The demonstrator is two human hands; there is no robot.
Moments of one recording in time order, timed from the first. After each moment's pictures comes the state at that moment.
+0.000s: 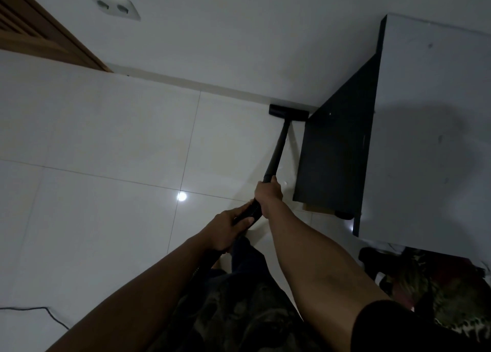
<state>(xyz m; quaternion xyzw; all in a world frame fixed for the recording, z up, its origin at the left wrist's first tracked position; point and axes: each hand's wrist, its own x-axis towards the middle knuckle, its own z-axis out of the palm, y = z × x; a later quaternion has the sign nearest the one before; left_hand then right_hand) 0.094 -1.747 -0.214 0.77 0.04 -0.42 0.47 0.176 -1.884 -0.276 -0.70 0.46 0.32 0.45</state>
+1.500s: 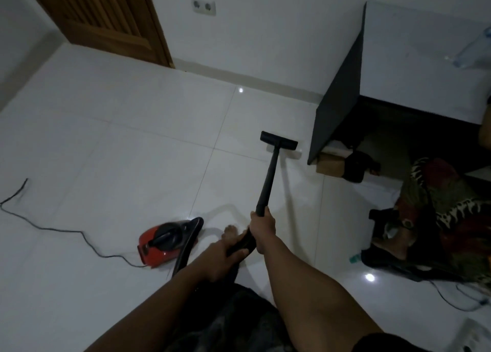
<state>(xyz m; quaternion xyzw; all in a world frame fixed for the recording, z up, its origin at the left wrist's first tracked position) -0.530 -1.687 -0.152 0.83 0.01 -0.36 0.43 -0.449 -1.820 -0.226 -0.71 0.36 0.28 0.53</state>
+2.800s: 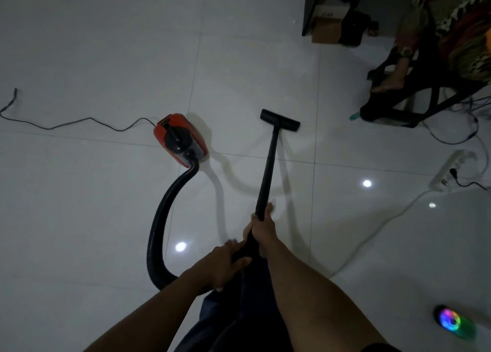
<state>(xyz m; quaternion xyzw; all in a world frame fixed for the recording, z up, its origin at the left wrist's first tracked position) -1.070 -1.702 -0.203 0.76 0.02 -0.52 0.39 -1.031 -1.838 -0.315 -0.66 0.40 0.33 0.54</state>
